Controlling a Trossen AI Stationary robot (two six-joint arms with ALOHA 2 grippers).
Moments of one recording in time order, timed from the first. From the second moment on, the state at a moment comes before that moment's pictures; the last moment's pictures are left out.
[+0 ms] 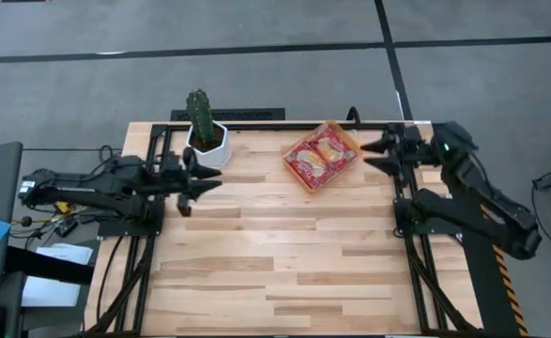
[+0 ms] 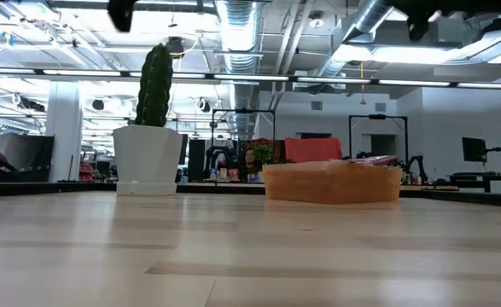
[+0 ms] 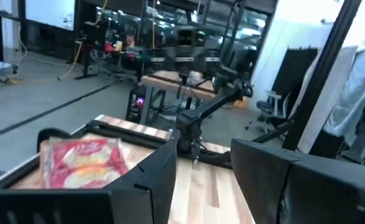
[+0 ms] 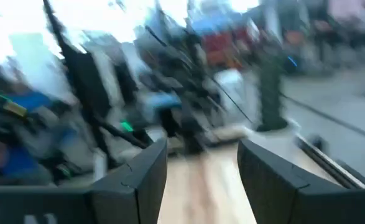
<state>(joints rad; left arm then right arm) -0.01 0.63 0.55 0.27 -0.14 -0.22 -0.74 0.49 0.63 -0.02 -0.74 0.30</state>
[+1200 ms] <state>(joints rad) 0.19 0.06 0.22 0.03 0.02 -0.45 0.18 0.04 0.47 -0.11 0.25 0.24</state>
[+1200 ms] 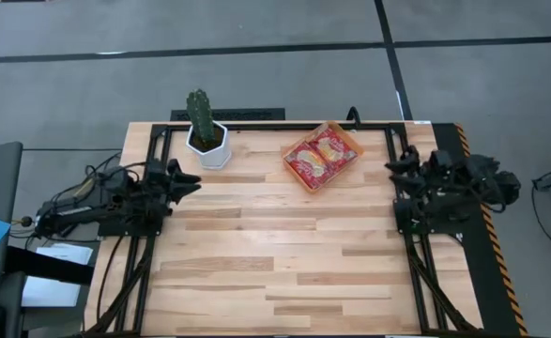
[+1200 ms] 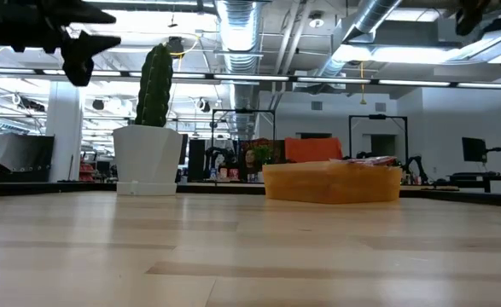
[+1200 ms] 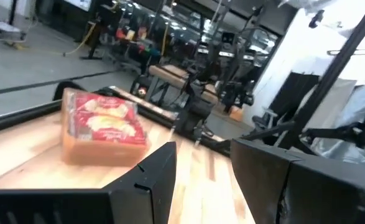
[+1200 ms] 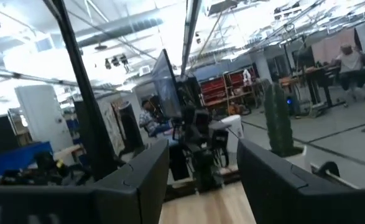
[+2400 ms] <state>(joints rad) 0.25 0.00 0.01 0.07 0.08 -0.43 -0.01 0.00 0.14 -0.17 0.19 0.21</state>
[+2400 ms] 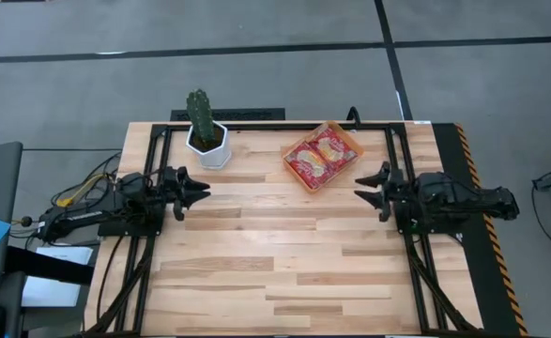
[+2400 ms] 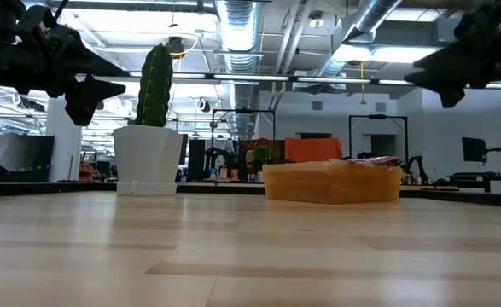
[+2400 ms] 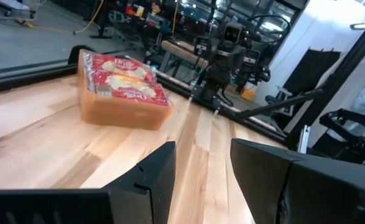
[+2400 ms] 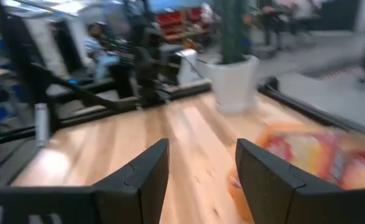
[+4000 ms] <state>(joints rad) 0.25 0.00 0.01 0.03 -0.04 -0.36 -0.20 0.00 0.01 0.02 -0.04 0.18</state>
